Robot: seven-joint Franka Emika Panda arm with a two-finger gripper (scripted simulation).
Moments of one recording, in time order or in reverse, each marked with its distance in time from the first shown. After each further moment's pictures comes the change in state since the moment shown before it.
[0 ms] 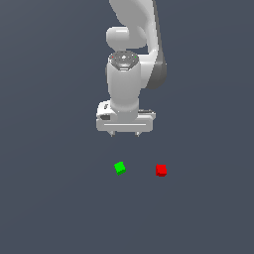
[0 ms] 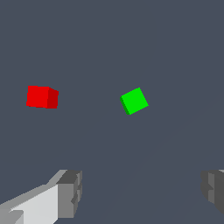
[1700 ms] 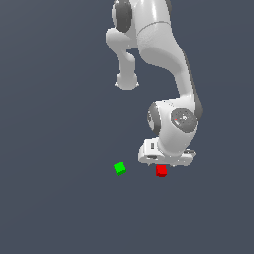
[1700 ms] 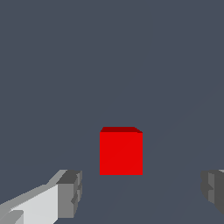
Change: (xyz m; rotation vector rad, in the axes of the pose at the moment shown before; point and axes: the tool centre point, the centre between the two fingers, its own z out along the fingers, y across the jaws) arm 0.070 -0.153 0.112 0.001 -0.036 0.065
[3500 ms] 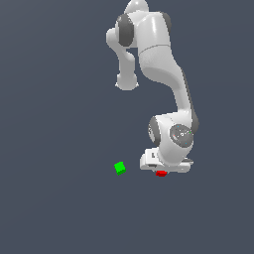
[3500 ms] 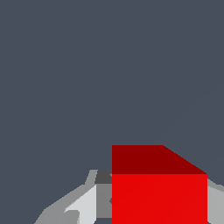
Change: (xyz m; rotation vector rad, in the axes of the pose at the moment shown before) arm 0.007 -0.011 0.058 0.000 -0.003 0.006
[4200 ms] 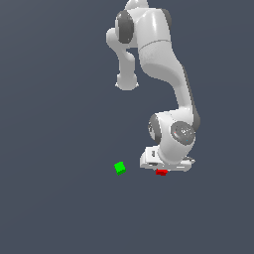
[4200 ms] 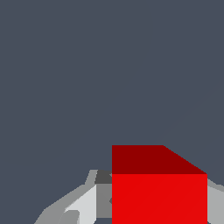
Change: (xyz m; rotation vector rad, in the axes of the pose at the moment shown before) arm -0.001 0.001 -0.012 -0.001 -0.002 0.000
